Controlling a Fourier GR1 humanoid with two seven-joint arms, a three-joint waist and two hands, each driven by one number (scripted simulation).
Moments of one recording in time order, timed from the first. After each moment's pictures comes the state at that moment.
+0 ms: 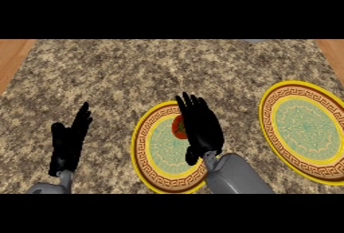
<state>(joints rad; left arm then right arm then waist) -0.04 0.30 -0.20 -1.45 0.13 0.31 0.19 -0.41 -0.02 0.56 -1.42 1.00 0.15 0.60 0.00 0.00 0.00</state>
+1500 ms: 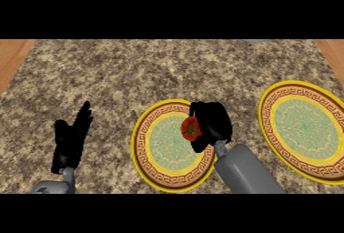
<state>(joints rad) -0.05 0.19 -0.08 -1.44 0.00 0.21 0.21 -0.43 -0.04 0.46 -1.22 1.08 -0.01 0.43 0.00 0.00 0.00</state>
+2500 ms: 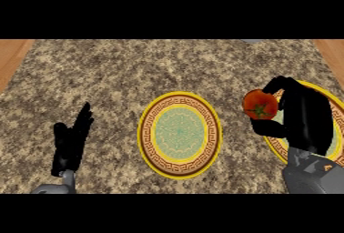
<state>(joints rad) -0.02 0.17 -0.07 -1.47 -0.01 0.20 0.22 -0.26 -0.22 0.16 -1.82 1.10 -0.04 0.61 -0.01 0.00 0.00</state>
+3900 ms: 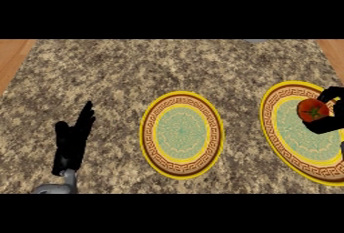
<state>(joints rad) -0.02 0.14 -0.06 -1.50 -0.06 0.17 0.25 -0.32 -0.43 -0.27 -1.20 0.80 0.07 0.28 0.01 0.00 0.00</state>
